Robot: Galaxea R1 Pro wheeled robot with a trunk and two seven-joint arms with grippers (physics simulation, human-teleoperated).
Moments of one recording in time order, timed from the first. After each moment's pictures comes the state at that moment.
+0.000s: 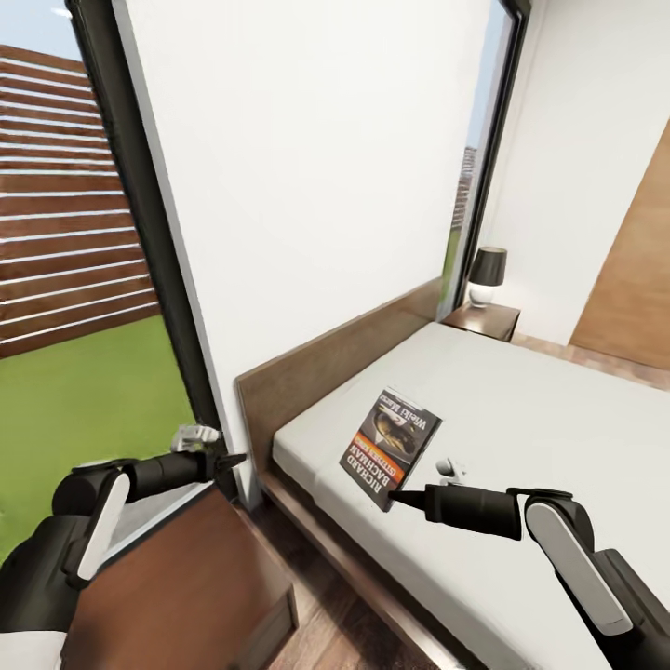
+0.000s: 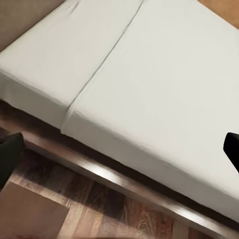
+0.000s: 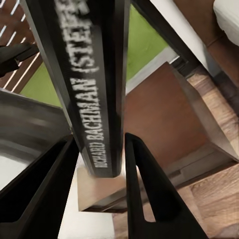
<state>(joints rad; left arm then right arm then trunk) -0.48 0.21 0.10 -1.42 0.17 0.90 -0.66 -0.37 -0.31 0.20 -1.58 -0.93 1.02 0.30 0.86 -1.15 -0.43</state>
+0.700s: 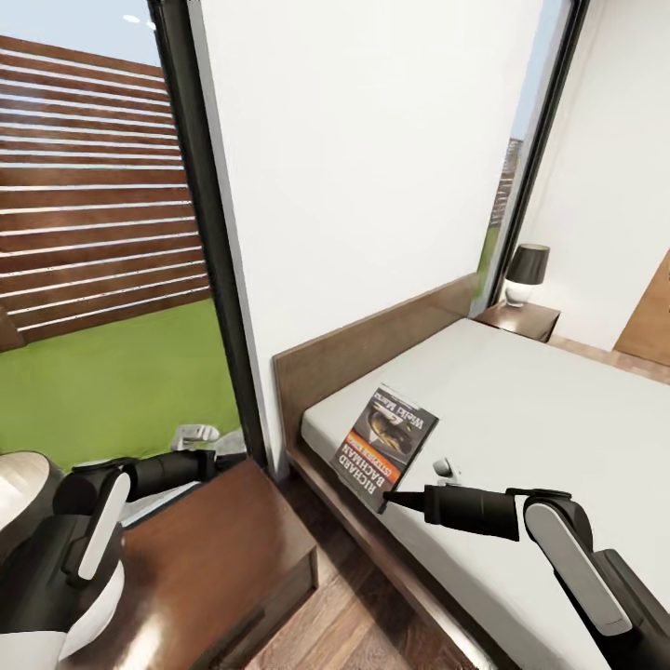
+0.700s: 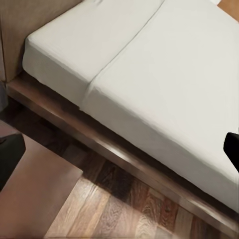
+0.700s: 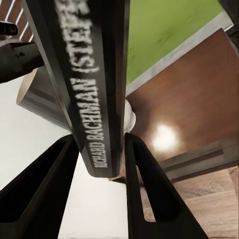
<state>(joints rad) -0.48 0.21 0.10 -1.43 0.16 0.90 -0.65 -0.37 -0.31 0.20 -1.58 -0.94 1.02 0.38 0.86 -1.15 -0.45</state>
